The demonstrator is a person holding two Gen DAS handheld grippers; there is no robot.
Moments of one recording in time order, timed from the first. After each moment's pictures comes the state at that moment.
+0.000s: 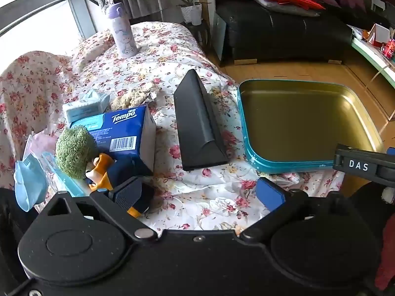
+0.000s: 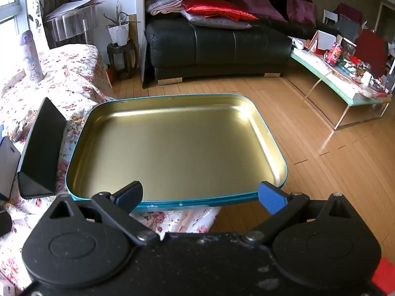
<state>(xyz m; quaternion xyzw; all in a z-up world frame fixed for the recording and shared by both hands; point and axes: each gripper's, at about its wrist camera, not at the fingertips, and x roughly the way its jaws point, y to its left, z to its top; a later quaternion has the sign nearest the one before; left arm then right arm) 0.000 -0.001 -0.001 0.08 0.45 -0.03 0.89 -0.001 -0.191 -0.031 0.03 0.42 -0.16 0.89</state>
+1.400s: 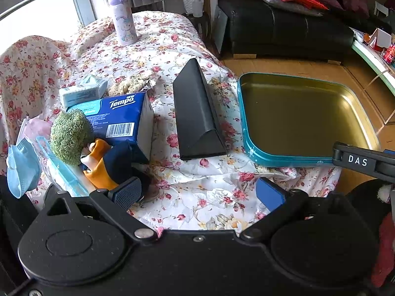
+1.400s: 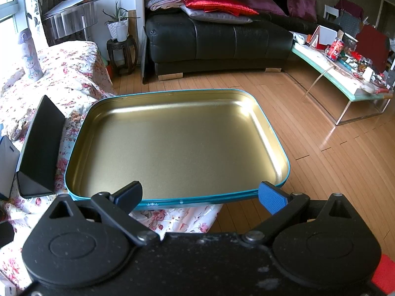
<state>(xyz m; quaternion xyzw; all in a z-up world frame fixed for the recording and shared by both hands) -0.001 0.009 -0.007 0.05 0.47 -0.03 0.88 0.004 -0.193 -0.035 0.04 0.44 -0.15 0.89</state>
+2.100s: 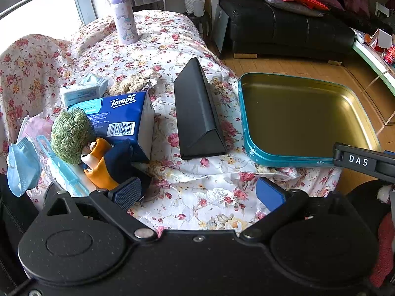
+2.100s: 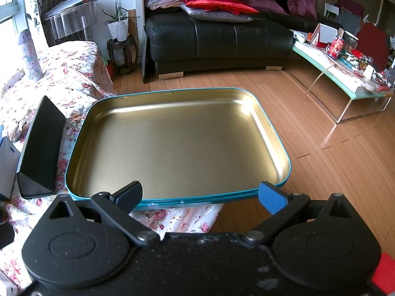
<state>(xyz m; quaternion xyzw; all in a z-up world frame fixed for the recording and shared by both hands) -0.001 0.007 -0.006 0.04 0.47 -0.03 0.88 0.005 -0.193 -0.035 0.05 0.44 -0.15 0.88</state>
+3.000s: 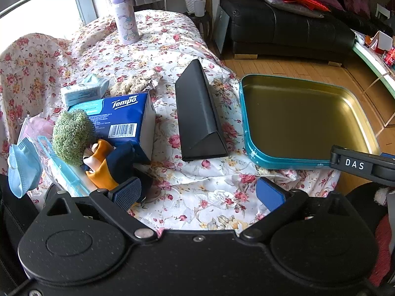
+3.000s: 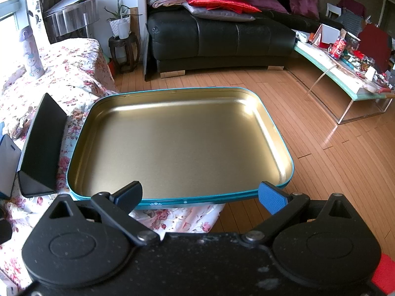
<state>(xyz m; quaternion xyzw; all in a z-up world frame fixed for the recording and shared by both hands) 0.001 0.010 -0.005 0.04 0.47 -0.03 0.88 0.006 -0.192 -0.035 0.04 0.44 -0.15 0.88</state>
